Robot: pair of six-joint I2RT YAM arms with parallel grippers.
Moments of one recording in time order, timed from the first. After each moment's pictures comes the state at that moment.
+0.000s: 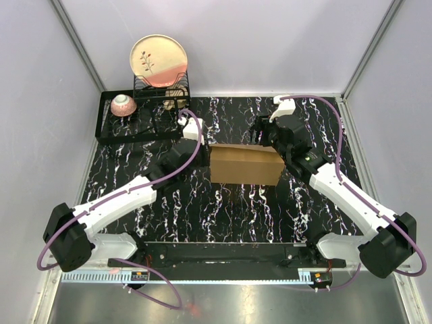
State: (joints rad) left arm -0.81 1.23 0.91 -0.05 -0.40 -0.37; right arm 0.58 1.23 1.08 -0.15 0.25 0.31
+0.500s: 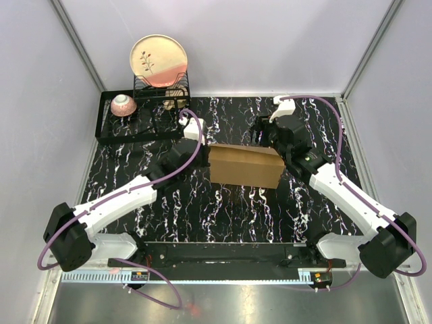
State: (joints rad) left arm -0.81 1.23 0.91 -0.05 -0.37 -0.36; right arm 0.58 1.23 1.08 -0.15 0.25 0.31
